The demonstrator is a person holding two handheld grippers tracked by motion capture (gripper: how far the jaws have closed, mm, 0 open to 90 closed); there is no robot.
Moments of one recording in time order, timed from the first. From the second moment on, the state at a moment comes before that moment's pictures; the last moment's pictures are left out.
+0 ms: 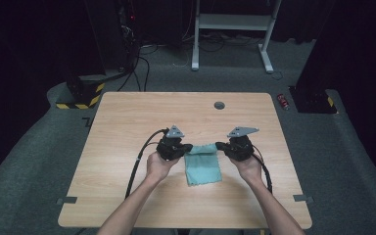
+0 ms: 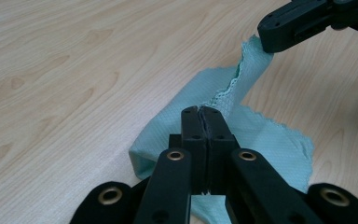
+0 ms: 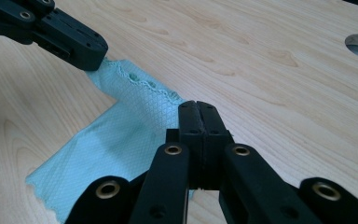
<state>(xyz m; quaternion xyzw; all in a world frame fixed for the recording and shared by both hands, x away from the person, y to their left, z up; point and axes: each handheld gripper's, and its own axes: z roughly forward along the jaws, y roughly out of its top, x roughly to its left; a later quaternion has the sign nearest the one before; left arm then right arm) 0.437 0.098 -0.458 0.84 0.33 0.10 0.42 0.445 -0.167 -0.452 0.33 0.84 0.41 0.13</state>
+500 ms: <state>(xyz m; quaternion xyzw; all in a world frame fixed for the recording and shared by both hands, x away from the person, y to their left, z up) 0.411 0.091 -0.477 0.85 0.31 0.09 0.42 0.419 -0.175 -0.475 0.32 0.85 0.39 0.11</state>
